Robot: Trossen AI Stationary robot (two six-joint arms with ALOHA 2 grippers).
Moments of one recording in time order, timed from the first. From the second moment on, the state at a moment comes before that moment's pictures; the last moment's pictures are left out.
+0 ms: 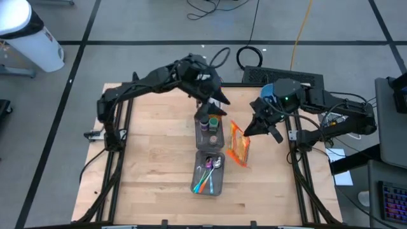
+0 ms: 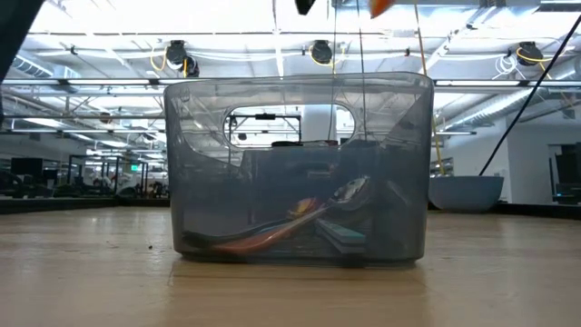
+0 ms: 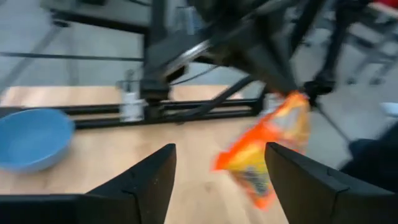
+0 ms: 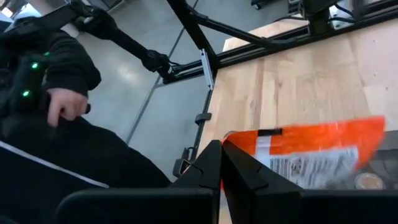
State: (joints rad) left arm 0.27 1.85 2.05 -0.65 0.62 0.07; right arm -0.11 1.10 1.35 -0.67 -0.61 0.32
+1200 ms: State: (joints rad) left arm 0.18 1.99 2.25 -0.70 0.80 0.01; right arm -0.12 1.17 1.35 -0.40 -0.77 0.34
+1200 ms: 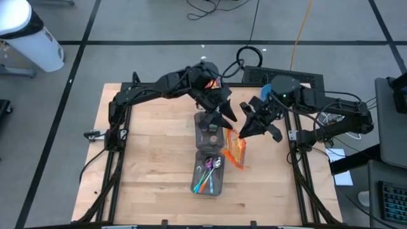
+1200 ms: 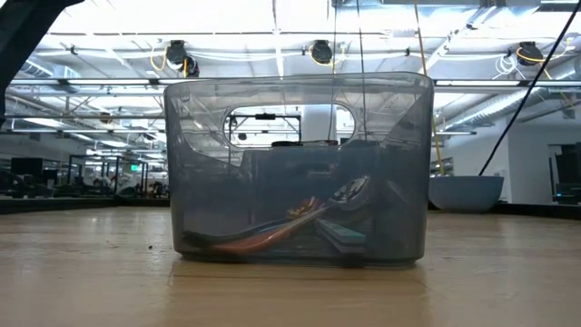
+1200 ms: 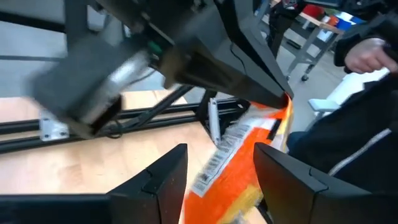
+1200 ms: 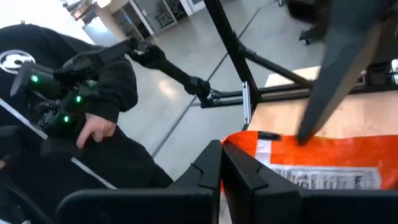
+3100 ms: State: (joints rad) left arm 0.18 1.99 2.25 -0.70 0.81 0.07; right arm -0.17 1.17 1.35 -0.39 -0.79 0.35
